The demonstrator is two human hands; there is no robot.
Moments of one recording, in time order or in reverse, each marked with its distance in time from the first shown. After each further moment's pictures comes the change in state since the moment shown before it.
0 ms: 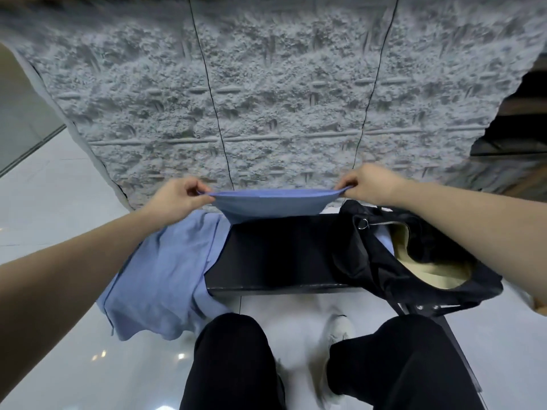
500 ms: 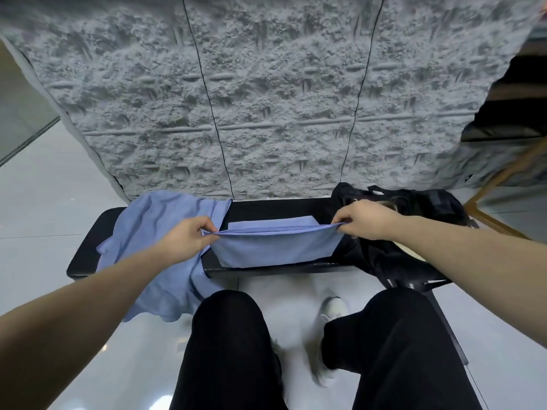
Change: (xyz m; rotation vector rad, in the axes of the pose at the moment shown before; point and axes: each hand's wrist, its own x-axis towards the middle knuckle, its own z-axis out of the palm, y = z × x) left_hand -0.067 -0.049 0.065 0.162 -0.138 -0.053; right_hand -0.065 0.016 0.074 -0.043 -0.175 0.012
